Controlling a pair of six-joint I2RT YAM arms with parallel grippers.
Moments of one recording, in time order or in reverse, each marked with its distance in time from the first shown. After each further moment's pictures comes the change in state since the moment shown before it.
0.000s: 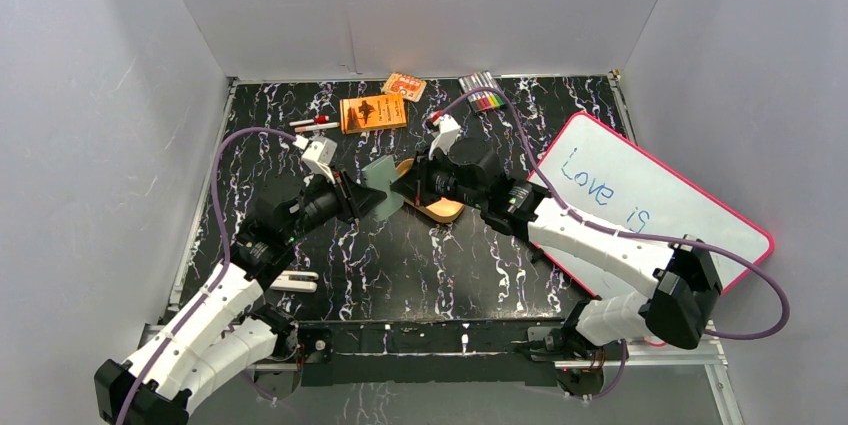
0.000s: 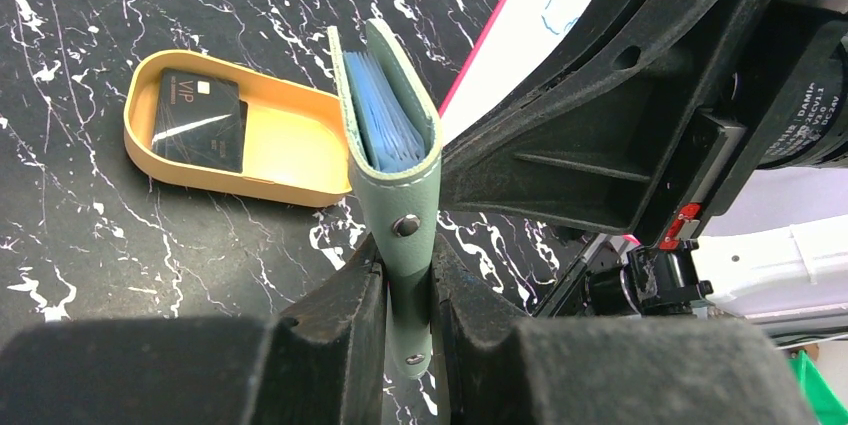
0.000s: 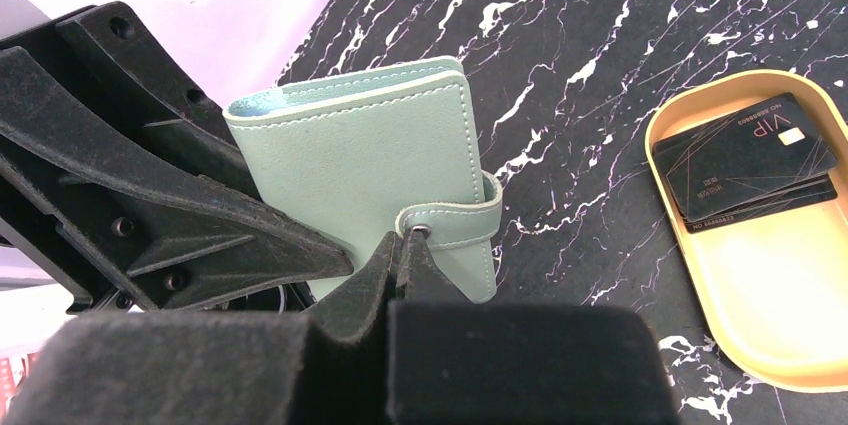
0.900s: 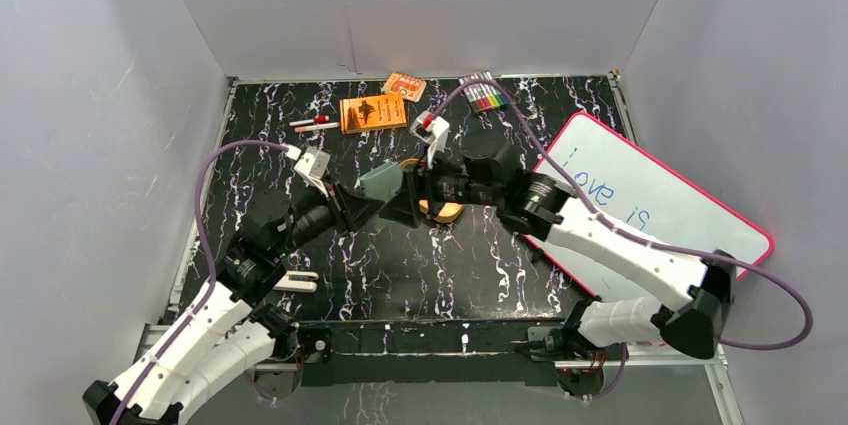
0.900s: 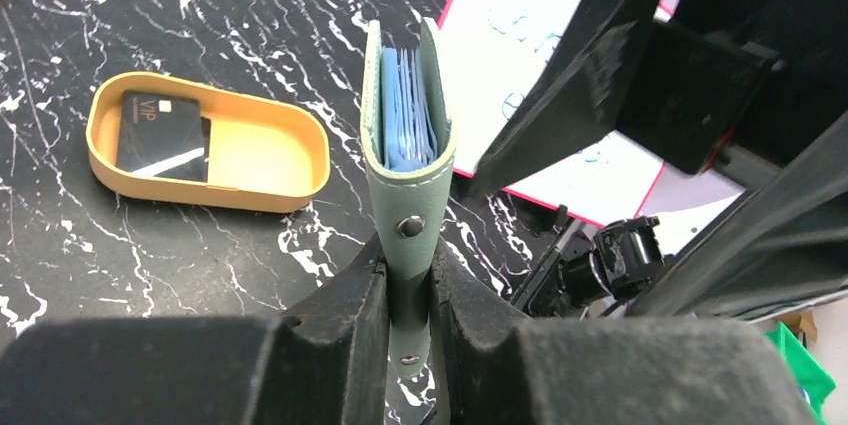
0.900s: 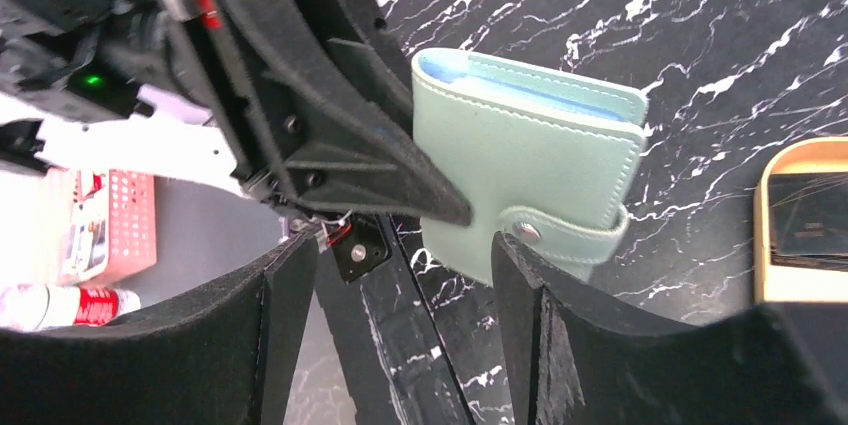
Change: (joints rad) left arm -0.043 -0.113 -0.016 -0.031 -0.027 0.011; right arm 0.027 -0.055 0.120 -0.163 -0.257 -0.126
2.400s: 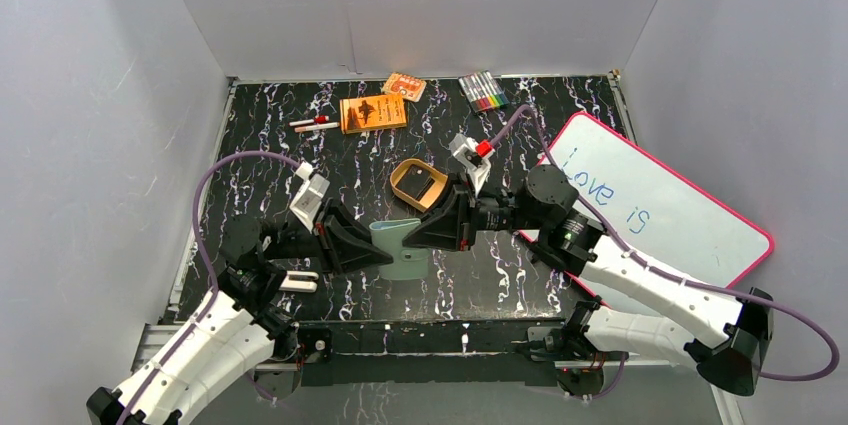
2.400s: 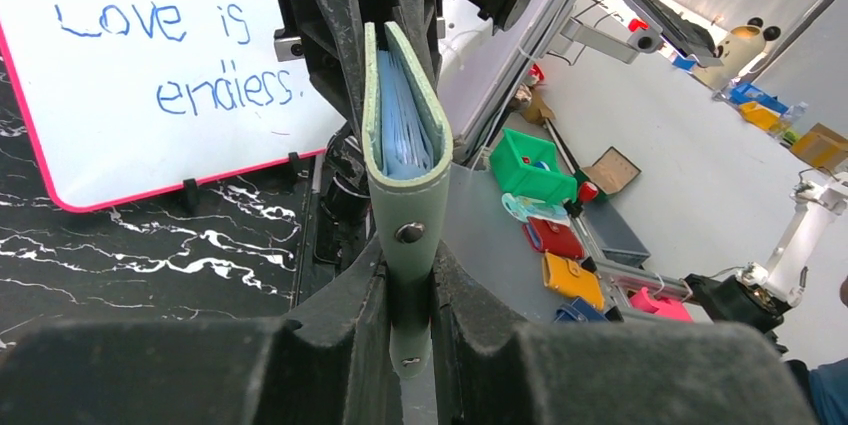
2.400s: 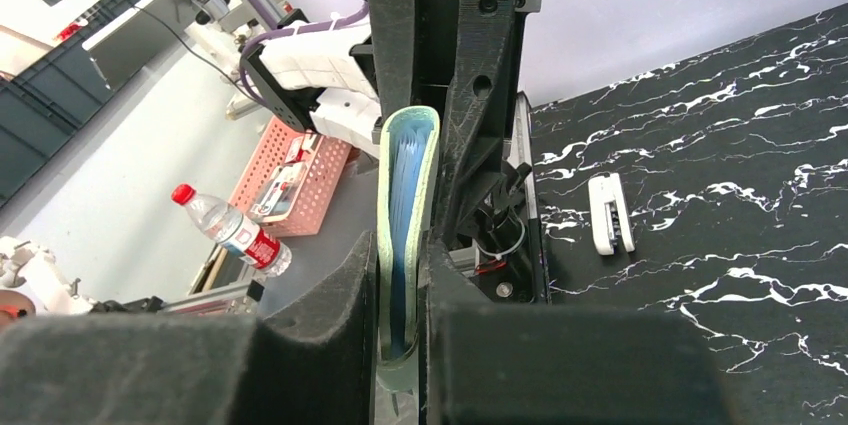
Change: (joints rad) left arm -0.005 -0.079 -0.115 0.513 0.690 -0.206; right arm -0.002 -0.303 -0.316 0.467 -0.340 0.156
